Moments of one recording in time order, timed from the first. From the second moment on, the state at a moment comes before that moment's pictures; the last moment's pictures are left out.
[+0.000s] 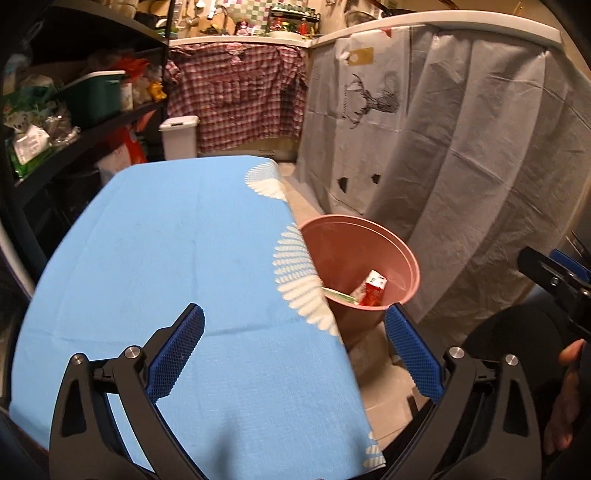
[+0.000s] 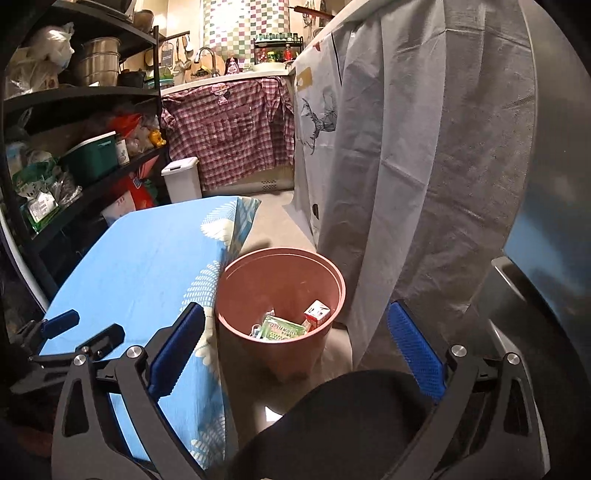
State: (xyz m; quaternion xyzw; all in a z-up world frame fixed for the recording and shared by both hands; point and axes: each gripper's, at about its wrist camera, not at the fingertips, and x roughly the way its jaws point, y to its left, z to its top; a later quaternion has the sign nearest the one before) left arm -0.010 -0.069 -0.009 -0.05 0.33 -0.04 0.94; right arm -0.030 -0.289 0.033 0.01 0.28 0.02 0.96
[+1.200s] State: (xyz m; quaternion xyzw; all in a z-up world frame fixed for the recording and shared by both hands) left arm -0.009 -0.075 -0.012 -0.04 0.33 -0.04 0.94; right arm -0.019 -0.286 0.024 0.01 0.29 0.01 0.96
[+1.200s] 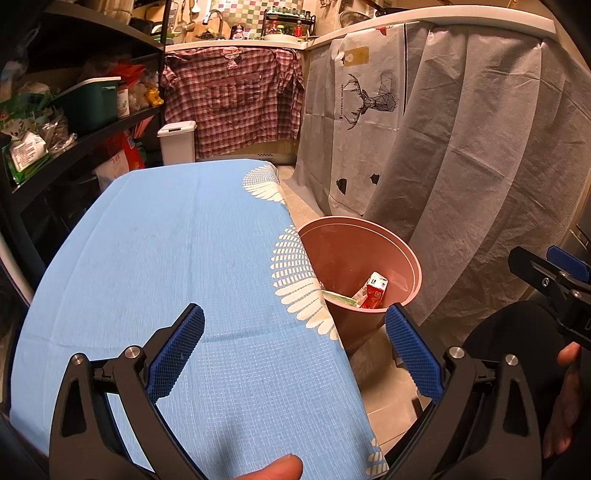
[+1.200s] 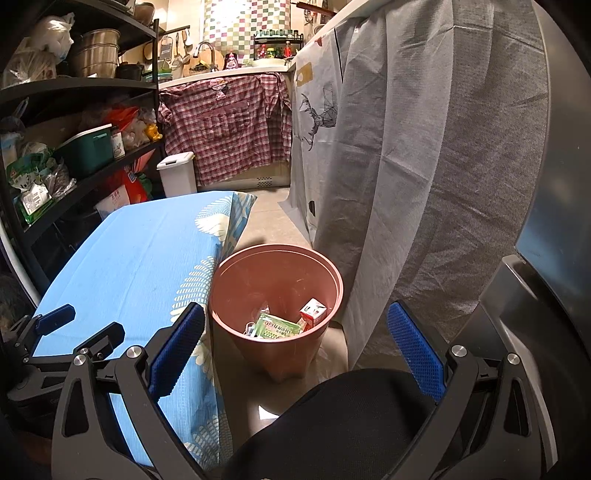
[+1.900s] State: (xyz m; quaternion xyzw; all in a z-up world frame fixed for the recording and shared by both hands) left arm -0.010 -0.077 -0.011 -0.04 0.32 -0.04 0.95; right arm -0.020 -0.285 0.024 0.01 0.29 0.01 0.96
